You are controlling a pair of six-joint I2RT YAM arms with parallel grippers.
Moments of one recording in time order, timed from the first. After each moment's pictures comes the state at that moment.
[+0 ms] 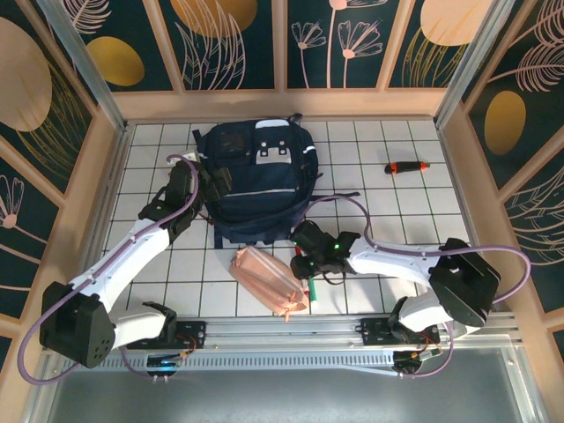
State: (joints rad) left arm -0.40 1.21 0.88 -0.26 -0.26 -0.54; right arm 1.01 1.41 0.75 -0.47 0.00 0.52
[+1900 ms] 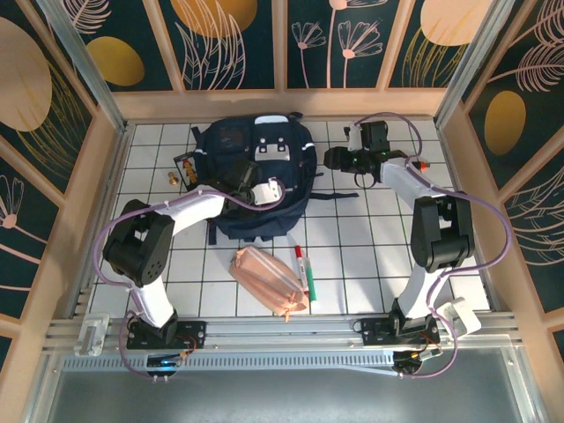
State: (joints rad) left arm -0.54 1.80 1.14 -0.31 0.03 0.81; right arm 0.22 1.80 1.31 -0.28 -0.39 0.27
